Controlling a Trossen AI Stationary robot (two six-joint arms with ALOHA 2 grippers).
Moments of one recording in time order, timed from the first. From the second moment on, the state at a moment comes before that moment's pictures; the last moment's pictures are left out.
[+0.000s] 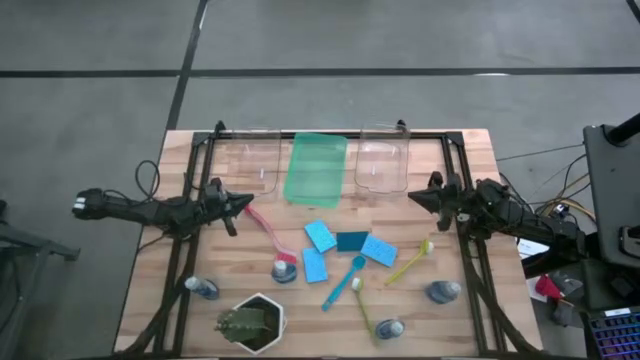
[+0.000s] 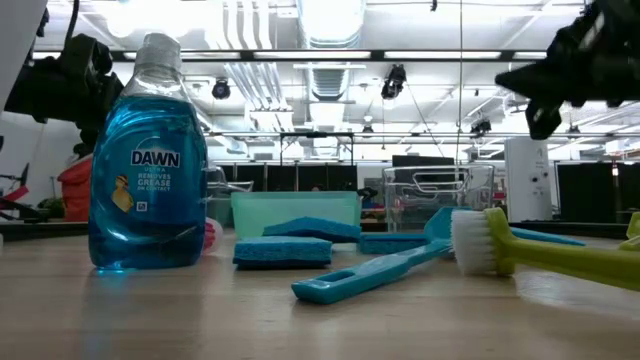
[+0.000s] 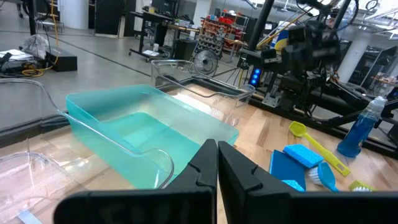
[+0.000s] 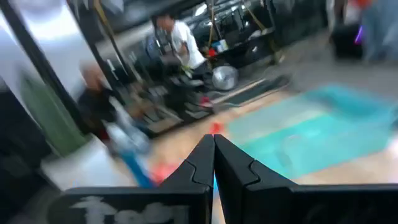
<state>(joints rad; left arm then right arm) -0.16 0.19 0.01 0.05 -0.57 -0.29 -0.29 0.02 0.07 0.03 -0.16 0.59</state>
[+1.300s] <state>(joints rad) -0.16 0.19 0.01 0.07 -0.57 -0.29 0.06 0.84 0.62 -0.59 -0.26 1.52</state>
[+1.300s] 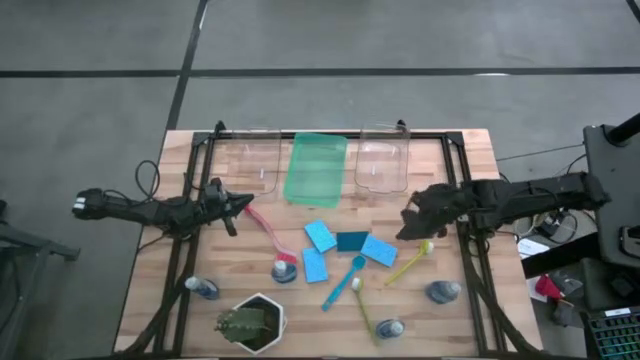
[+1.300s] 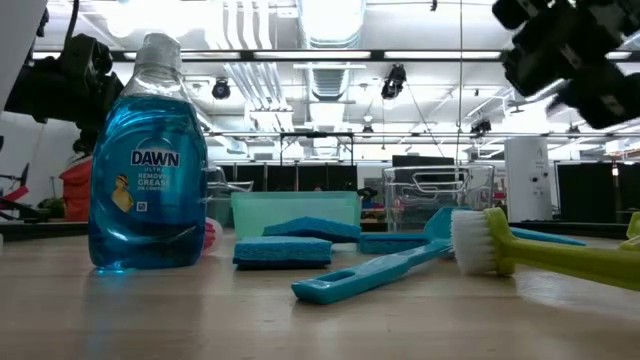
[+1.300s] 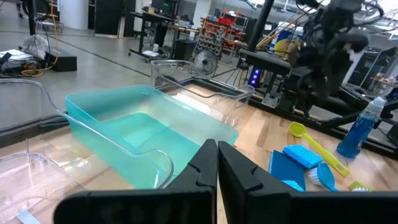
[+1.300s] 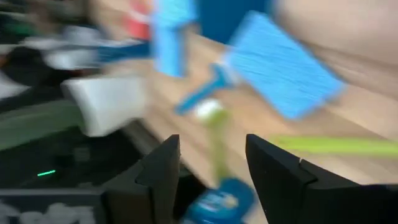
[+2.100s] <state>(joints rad) -0.16 0.19 0.01 0.07 -0.57 -0.29 0.25 1.31 0.70 -0.56 -0.15 1.59</state>
